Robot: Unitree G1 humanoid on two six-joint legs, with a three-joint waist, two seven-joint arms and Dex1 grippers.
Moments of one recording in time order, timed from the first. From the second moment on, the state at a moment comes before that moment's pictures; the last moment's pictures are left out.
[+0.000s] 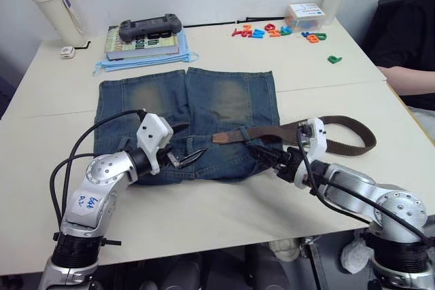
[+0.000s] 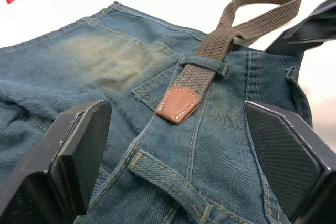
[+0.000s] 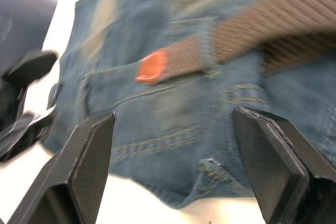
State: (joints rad) left arm -0.27 0.52 0.02 -0.35 -0.36 0.48 -0.62; right arm -0.29 -0.57 -0.13 -0.51 1.50 1.05 -0.28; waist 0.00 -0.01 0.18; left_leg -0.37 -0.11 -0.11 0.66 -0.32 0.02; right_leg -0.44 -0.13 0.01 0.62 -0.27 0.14
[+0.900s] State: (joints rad) left arm -0.52 0.41 -0.15 0.03 -0.21 0.32 -0.66; right arm -0.18 -0.55 0.20 -0.63 0.55 0.88 0.02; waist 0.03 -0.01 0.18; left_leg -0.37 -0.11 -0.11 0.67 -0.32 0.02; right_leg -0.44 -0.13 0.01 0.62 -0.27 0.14
